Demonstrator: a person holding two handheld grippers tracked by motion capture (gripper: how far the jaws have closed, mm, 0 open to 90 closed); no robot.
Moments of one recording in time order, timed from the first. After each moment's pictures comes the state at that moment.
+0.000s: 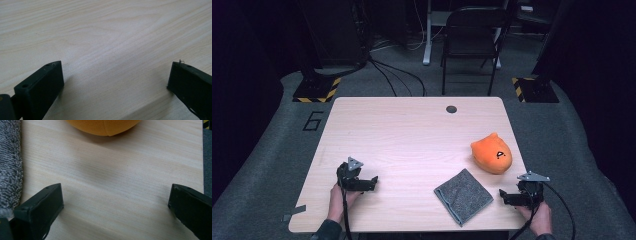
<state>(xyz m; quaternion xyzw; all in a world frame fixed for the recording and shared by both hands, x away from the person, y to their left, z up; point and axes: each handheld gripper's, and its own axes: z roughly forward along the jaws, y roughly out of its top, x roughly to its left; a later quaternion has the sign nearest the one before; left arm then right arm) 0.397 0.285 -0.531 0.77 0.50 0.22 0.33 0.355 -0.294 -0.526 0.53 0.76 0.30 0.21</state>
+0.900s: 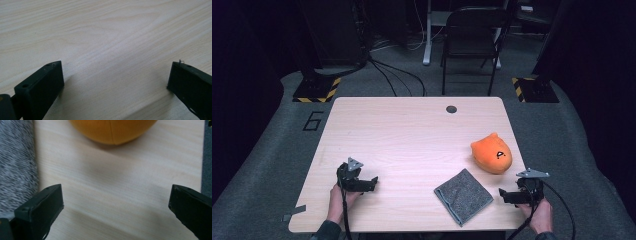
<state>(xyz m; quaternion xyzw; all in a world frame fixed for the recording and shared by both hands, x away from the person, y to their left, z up) 0.395 0.285 -0.531 0.77 0.50 0.21 0.33 0.357 -0.287 -0.507 0.53 0.77 0.29 0.20</state>
